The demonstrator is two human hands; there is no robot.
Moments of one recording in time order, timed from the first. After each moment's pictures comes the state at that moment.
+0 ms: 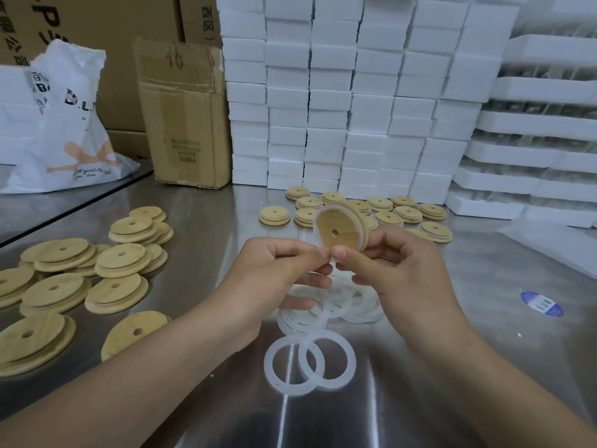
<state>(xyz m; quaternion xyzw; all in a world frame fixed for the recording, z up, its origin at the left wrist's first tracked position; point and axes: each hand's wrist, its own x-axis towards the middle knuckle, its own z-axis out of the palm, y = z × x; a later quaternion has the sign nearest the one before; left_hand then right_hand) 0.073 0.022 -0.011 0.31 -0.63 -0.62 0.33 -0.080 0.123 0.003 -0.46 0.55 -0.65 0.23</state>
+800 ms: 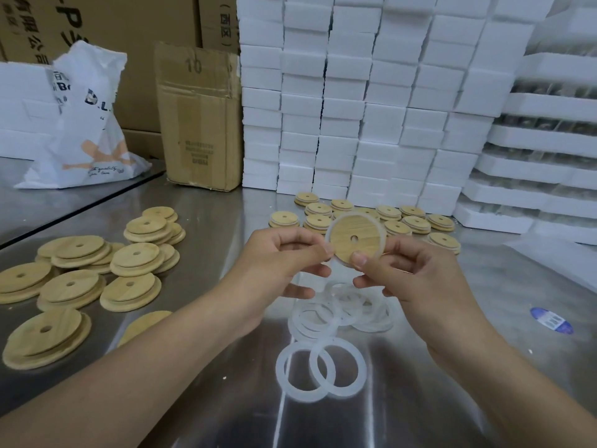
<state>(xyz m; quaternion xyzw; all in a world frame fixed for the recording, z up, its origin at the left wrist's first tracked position) 0.081 0.010 0.000 0.28 -0.63 -0.62 0.36 -0.090 0.122 0.008 -0.48 0.58 -0.61 0.25</state>
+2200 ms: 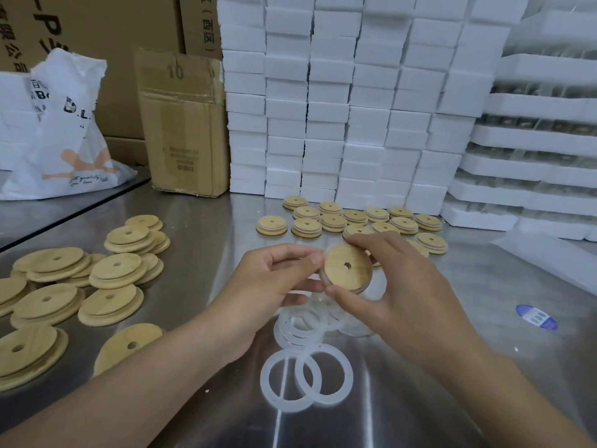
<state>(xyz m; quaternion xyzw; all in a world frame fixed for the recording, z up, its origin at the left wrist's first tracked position) 0.069 0.010 -0.020 0.27 -0.62 -0.65 0.35 -0.111 0.123 -0.008 -0.62 0.69 -0.35 -0.11</state>
